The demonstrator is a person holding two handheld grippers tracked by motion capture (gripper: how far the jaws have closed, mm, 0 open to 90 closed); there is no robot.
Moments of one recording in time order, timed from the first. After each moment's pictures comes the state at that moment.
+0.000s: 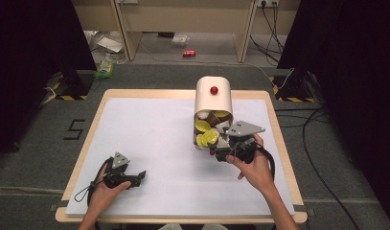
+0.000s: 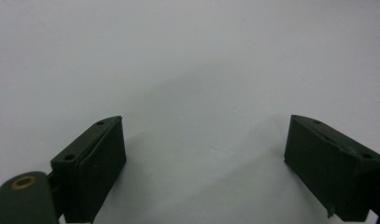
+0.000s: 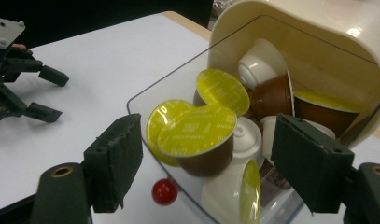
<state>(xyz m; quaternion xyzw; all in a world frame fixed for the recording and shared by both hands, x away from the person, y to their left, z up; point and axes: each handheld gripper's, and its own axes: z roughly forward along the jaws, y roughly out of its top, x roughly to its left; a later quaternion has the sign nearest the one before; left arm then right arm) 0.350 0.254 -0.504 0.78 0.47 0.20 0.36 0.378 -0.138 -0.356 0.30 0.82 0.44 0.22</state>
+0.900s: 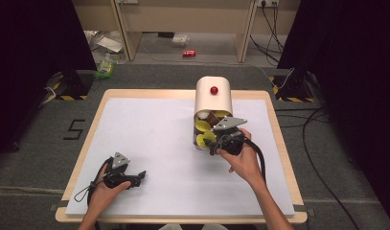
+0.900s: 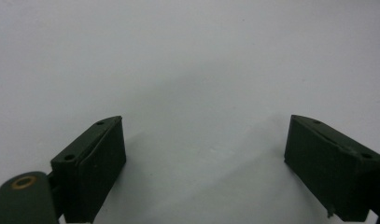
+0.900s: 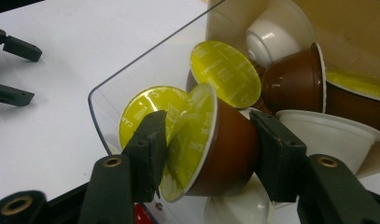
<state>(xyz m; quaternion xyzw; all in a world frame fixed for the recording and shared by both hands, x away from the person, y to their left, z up) 0.350 0.254 -0.504 0.78 0.47 0.20 0.36 0.405 -0.116 -0.372 0.32 0.84 0.38 0.20</state>
